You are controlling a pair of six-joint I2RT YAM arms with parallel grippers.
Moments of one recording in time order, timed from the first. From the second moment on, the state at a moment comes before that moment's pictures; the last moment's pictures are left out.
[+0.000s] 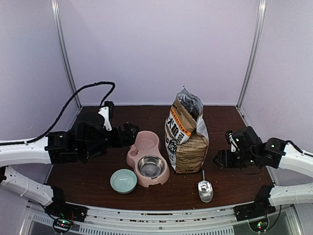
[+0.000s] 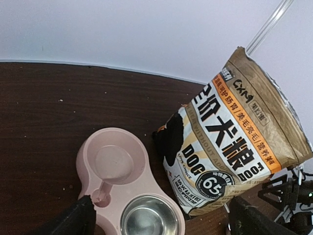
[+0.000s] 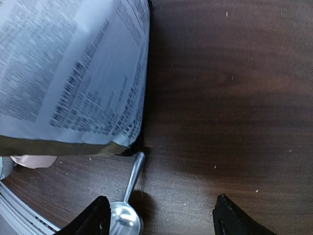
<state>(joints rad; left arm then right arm) -1.11 1.14 0.89 -0.14 -0.52 -0.70 0.75 0.88 0.65 -0.67 0.16 0.66</state>
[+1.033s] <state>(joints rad) -1.09 1.04 0.84 -0.41 -0.62 -0.81 0.83 1.04 0.46 -0.50 -0.19 0.84</state>
